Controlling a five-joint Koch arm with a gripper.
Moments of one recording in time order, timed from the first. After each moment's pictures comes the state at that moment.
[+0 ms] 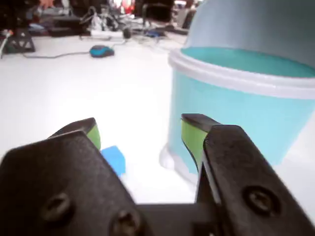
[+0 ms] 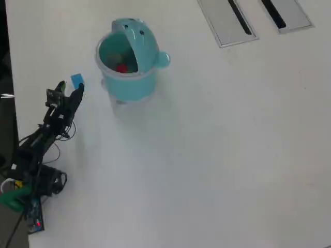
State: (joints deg) arm -57.8 111.3 136.6 -22.4 -95.3
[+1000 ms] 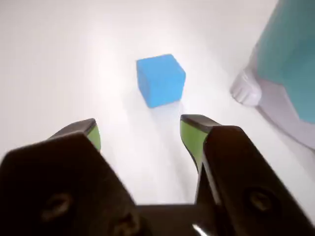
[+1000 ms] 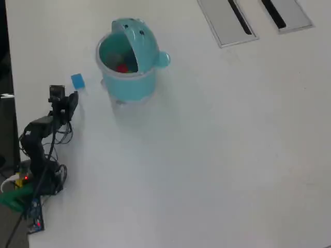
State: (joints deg) arm -67.9 77.8 125.4 -21.9 -95.4
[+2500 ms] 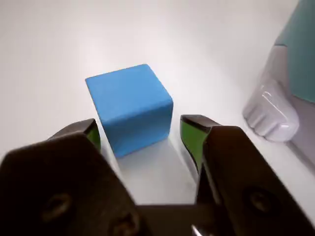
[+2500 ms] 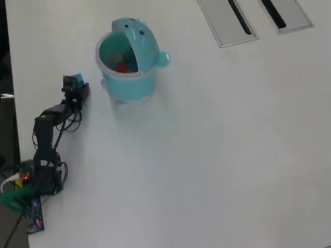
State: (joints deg) arm -65.3 50.9 95.1 -20.4 -94.8
